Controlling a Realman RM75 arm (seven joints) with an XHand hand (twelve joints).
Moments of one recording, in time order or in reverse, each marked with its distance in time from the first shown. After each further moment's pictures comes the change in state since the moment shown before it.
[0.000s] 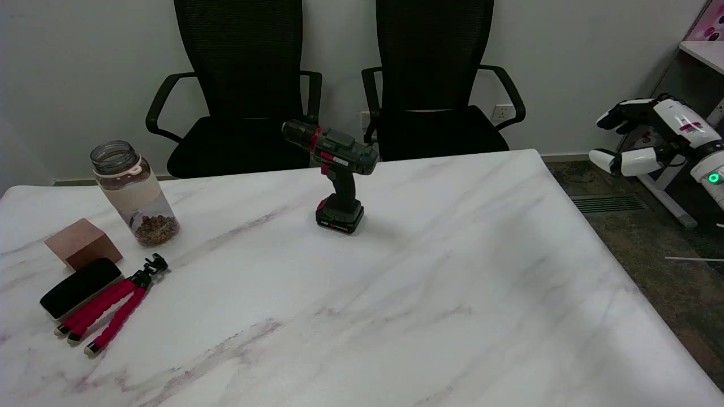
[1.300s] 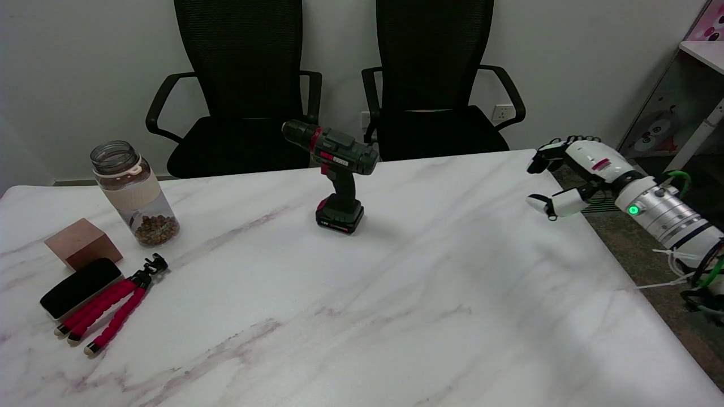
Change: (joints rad) arm -0.005 -0.042 -0.059 -0.232 -0.127 0.139 -0.220
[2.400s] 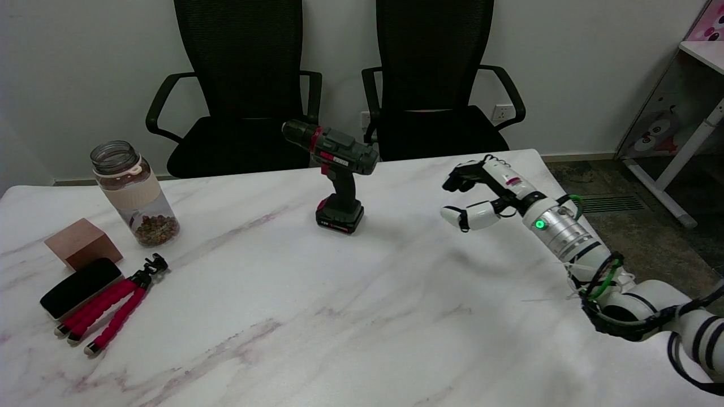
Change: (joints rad) arm 0.202 -0.278 -0.135 -0.172 0.049 0.208 -0.032
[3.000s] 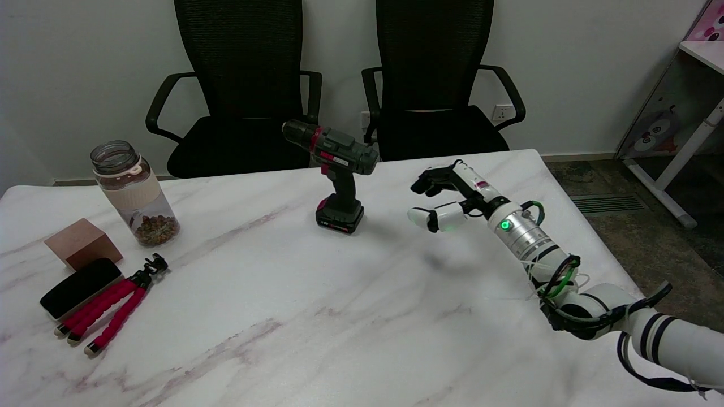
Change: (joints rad) arm 0.156 -0.121 -0.160 0.076 0.094 0.007 0.037
